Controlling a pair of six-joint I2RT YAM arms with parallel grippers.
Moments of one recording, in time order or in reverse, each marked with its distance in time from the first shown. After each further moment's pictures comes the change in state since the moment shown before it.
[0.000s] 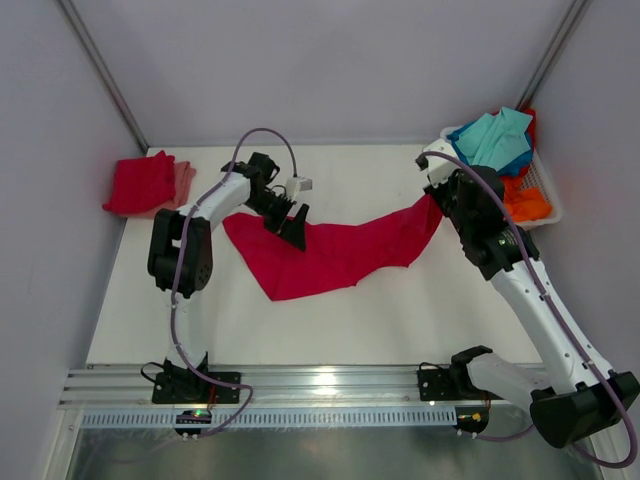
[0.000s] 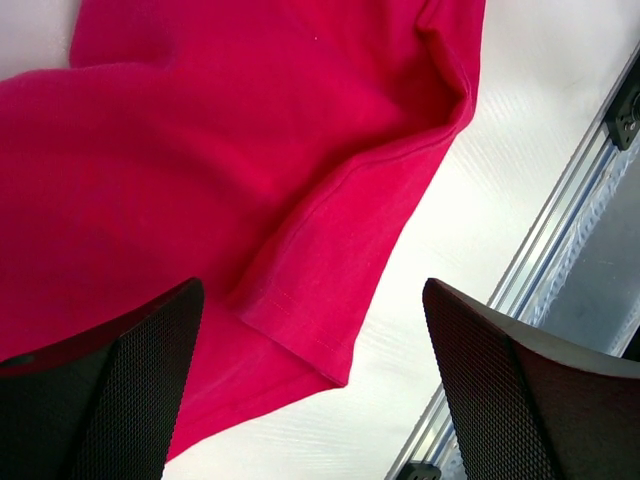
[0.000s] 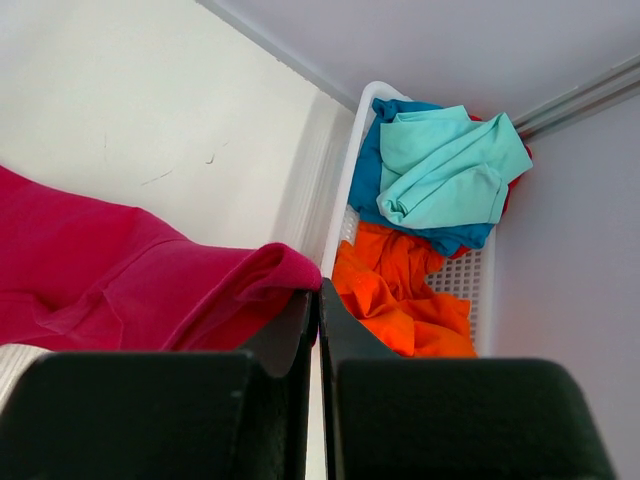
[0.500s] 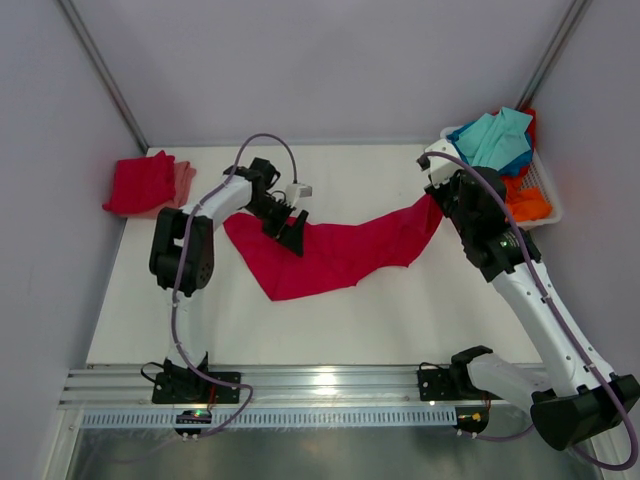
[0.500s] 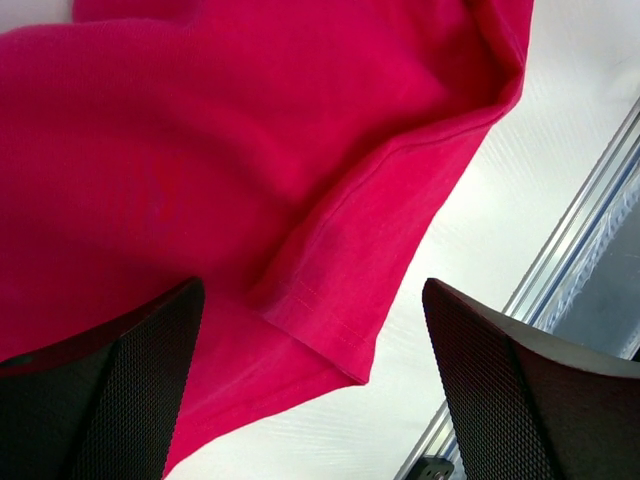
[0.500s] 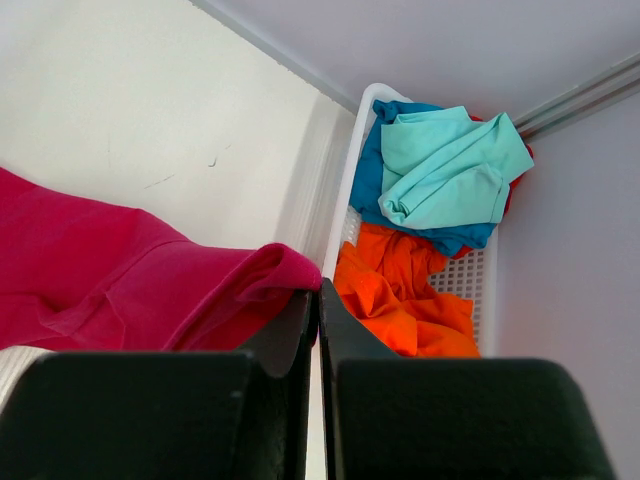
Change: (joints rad) left arm 0.000 0.013 -0.033 0.008 -0.043 0.026; right arm 0.000 -0.013 -0.003 0.000 -0.003 0.015
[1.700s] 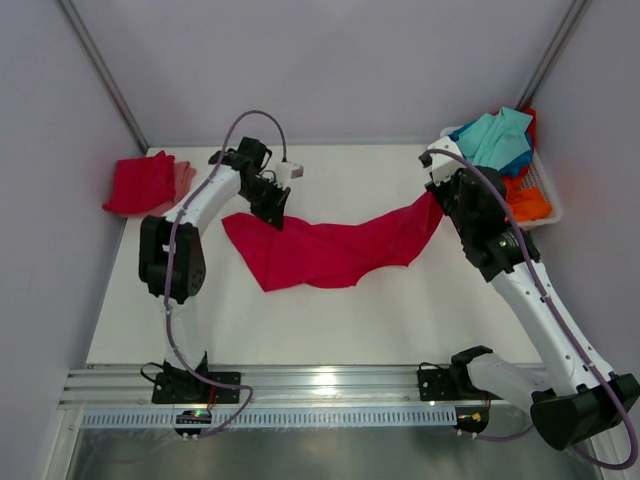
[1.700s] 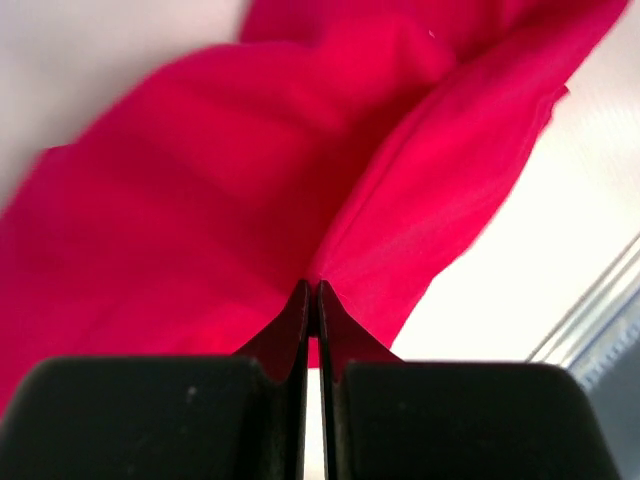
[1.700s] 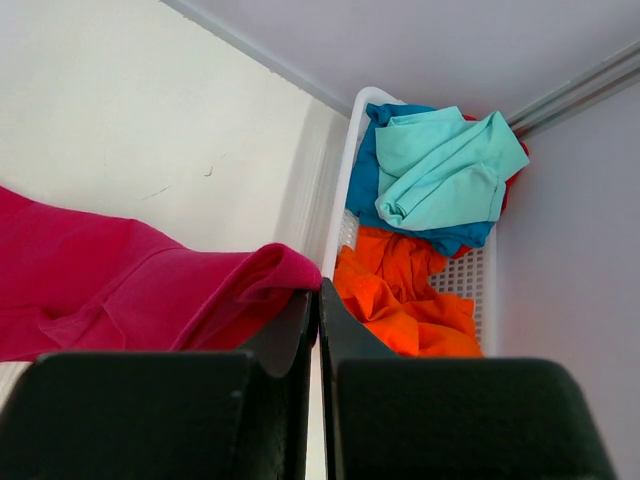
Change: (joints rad) left arm 0.017 -0.039 0.101 -0.051 -0.158 0.002; right arm 0.000 0.001 -0.005 0.023 0.010 0.017
